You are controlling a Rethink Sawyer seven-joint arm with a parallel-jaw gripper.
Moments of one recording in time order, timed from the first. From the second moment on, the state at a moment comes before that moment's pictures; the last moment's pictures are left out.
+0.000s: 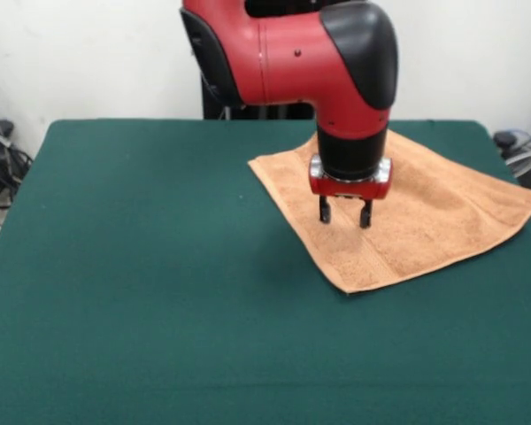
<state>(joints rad) -0.32 -0.40 0.21 1.68 -0.23 0.46 1.92</state>
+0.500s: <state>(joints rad) -0.32 -0.38 0.22 1.63 -0.24 0.55 1.92</state>
